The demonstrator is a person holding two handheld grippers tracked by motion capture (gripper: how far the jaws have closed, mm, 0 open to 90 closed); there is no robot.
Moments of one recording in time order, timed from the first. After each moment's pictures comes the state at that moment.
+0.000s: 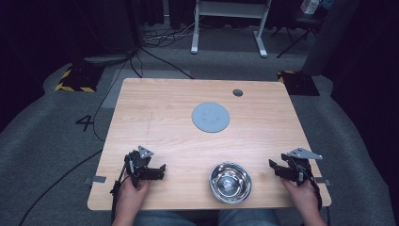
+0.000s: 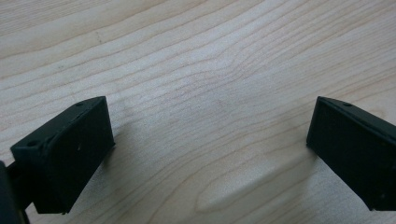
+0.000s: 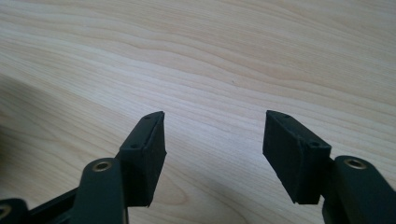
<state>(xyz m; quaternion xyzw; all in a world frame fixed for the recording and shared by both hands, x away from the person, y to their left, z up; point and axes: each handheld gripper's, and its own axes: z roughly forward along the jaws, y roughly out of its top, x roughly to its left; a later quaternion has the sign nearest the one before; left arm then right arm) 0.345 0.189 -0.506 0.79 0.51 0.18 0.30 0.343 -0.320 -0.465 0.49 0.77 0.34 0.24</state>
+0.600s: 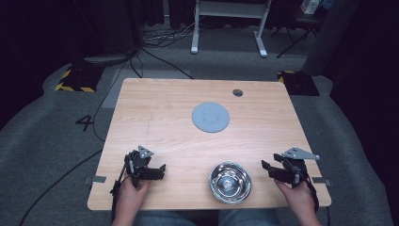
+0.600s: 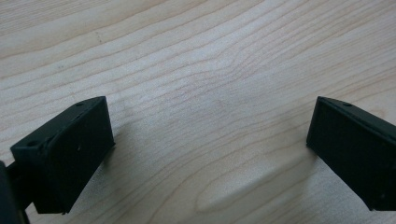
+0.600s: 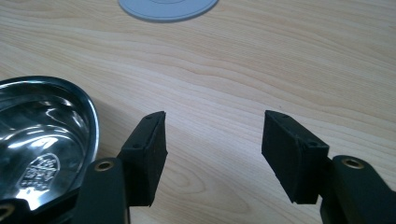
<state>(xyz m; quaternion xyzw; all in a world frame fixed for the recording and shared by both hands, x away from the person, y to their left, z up) 0.345 0.189 -0.506 0.79 0.51 0.18 0.30 0.326 -0.289 -0.436 0.47 0.78 0.36 0.21</state>
